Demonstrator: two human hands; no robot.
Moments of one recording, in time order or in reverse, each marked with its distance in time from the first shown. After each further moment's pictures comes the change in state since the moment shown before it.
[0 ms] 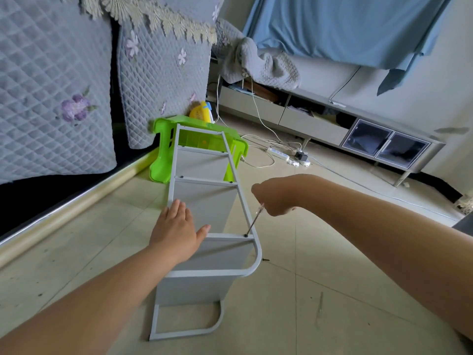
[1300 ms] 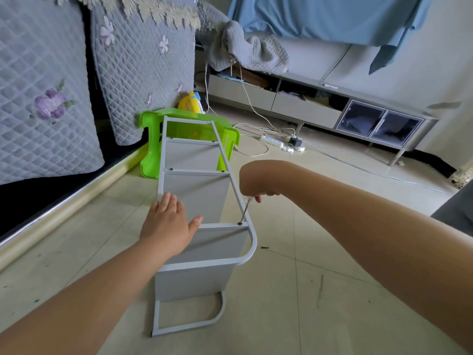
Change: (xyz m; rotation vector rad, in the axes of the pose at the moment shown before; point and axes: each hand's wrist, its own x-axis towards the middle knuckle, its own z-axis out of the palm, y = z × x) left_hand -0.001 0.000 -0.005 -0.013 -0.044 0.005; right_hand 0.003 -0.013 -0.008 0.185 -0.050 0.112
